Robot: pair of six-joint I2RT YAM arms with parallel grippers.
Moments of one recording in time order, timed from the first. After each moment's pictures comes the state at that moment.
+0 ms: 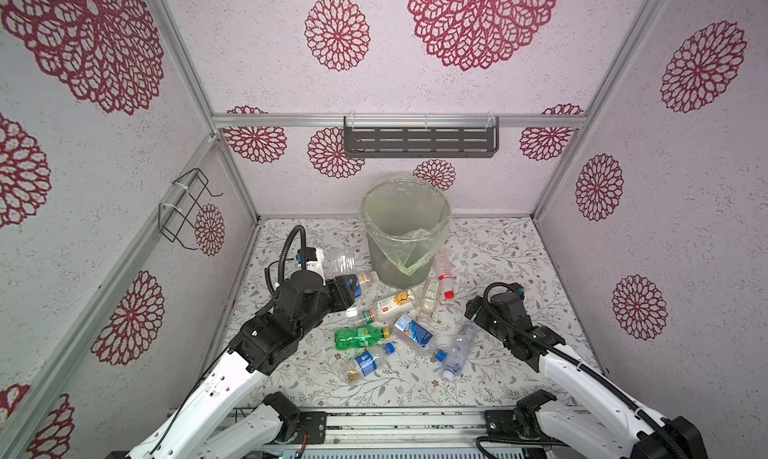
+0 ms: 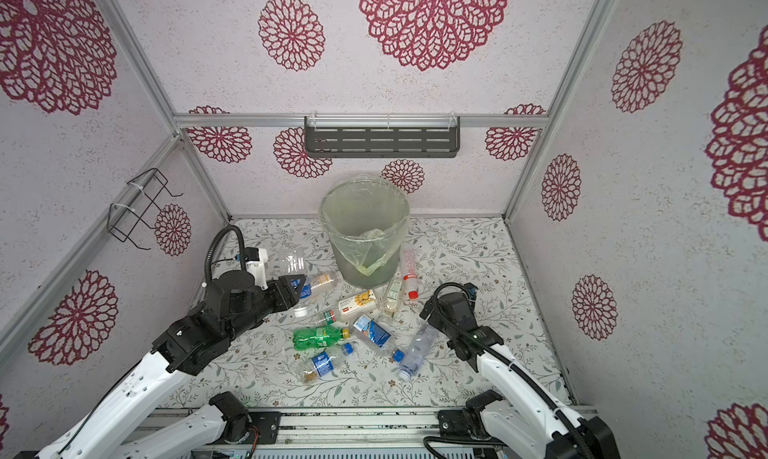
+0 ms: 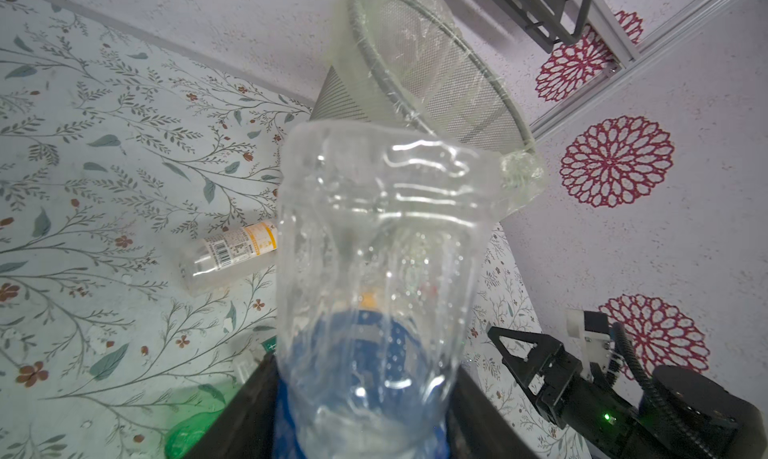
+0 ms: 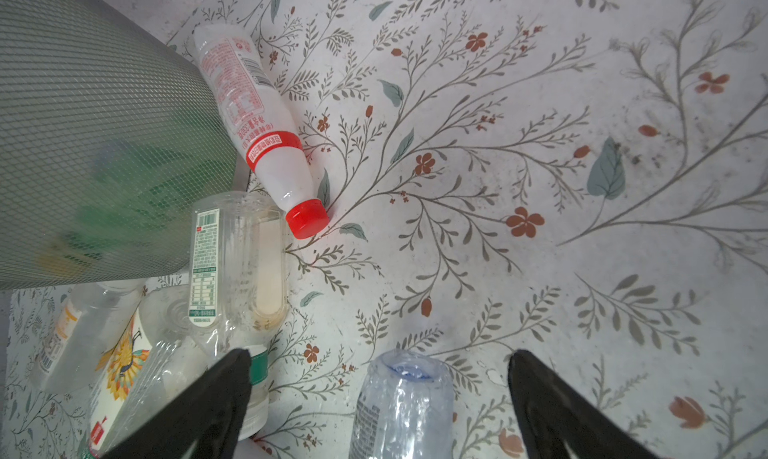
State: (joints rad) left arm -0.62 0.85 0.94 -0.56 -0.19 -0.71; right arm 0.44 0.93 0.51 -0.37 0.20 0.90
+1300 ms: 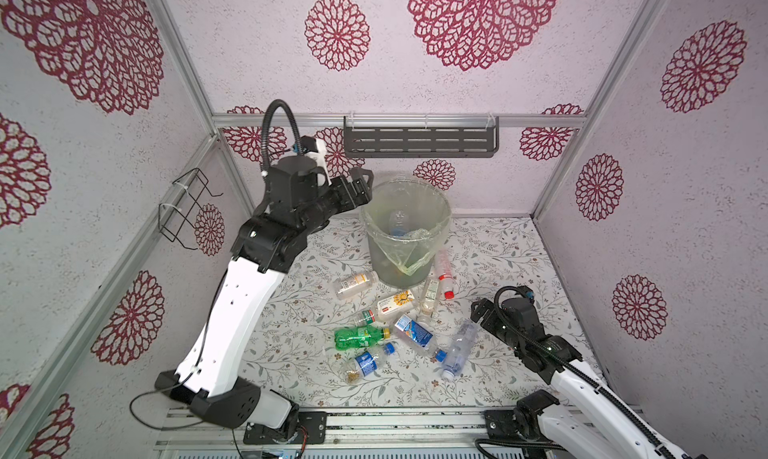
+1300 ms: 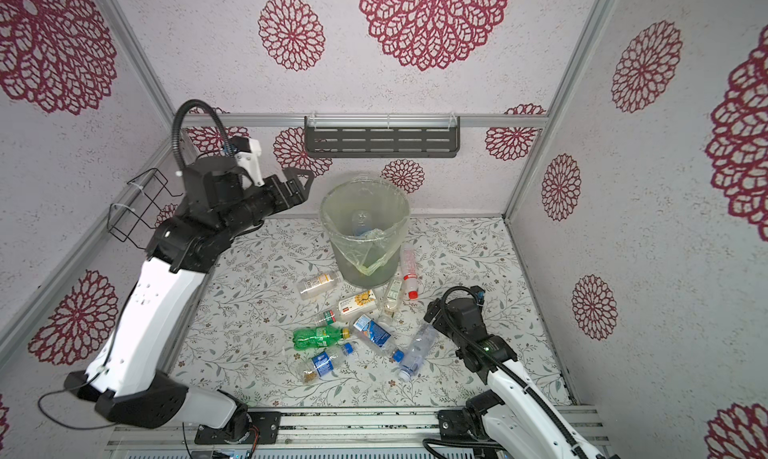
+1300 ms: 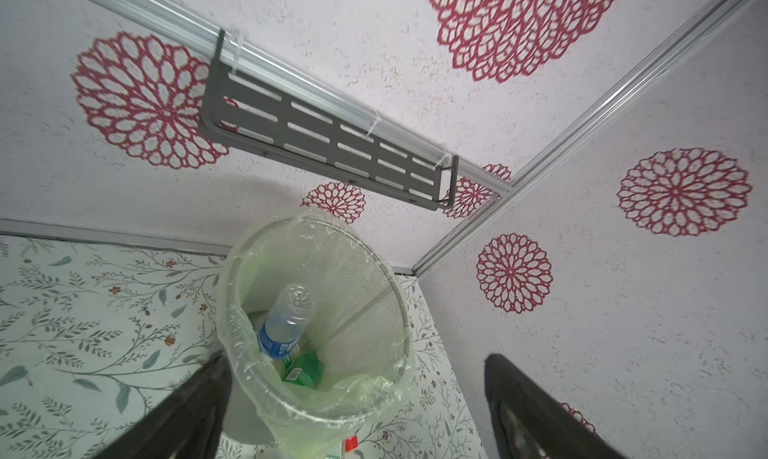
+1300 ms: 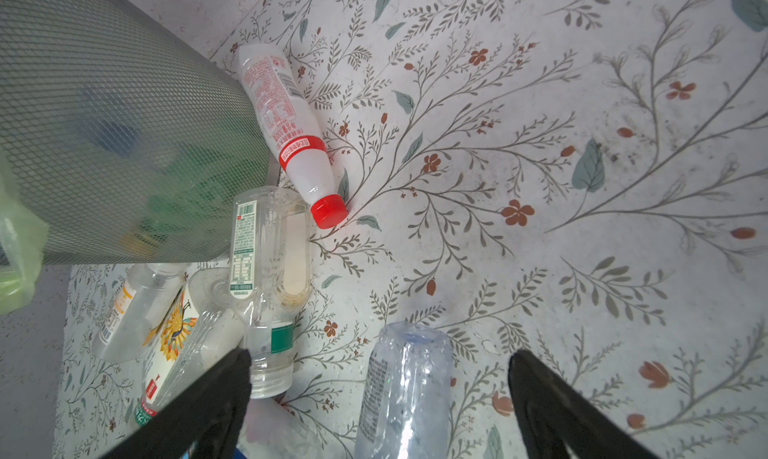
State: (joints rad) left arm -0.44 1.41 1.93 -0.72 -0.02 -0.58; right arm 0.43 0.77 0.51 -0.48 0.18 0.90
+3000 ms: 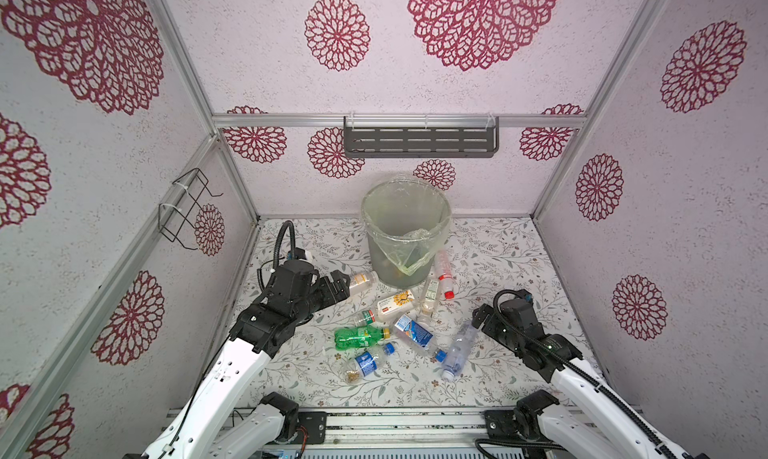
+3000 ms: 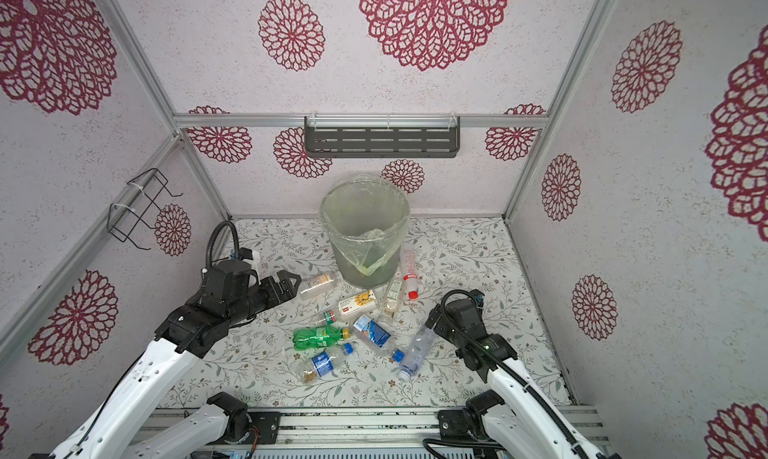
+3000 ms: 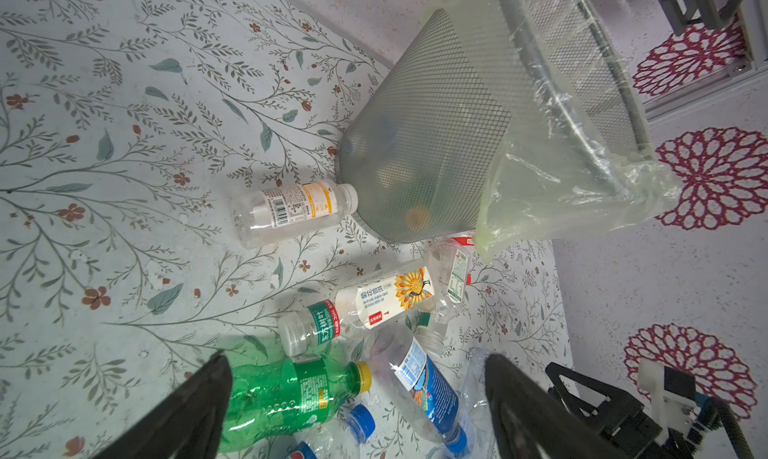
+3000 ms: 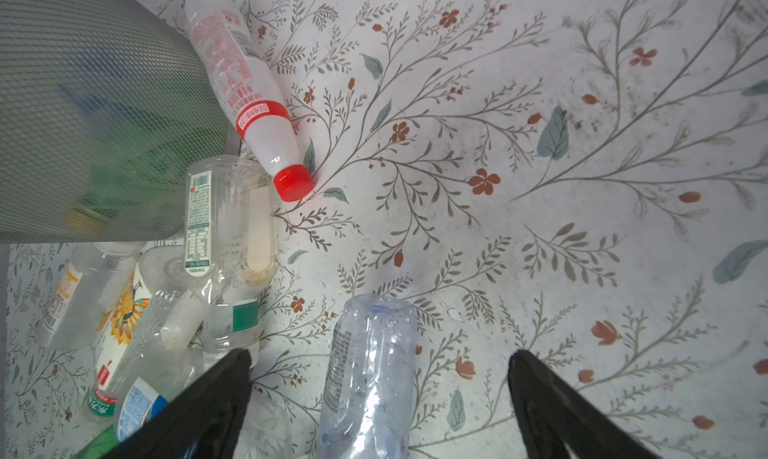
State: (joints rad) left arm -0.41 0.93 0.98 -0.69 -0.02 -0.73; right arm 0.43 0.78 0.52 -0.59 0.17 0.89
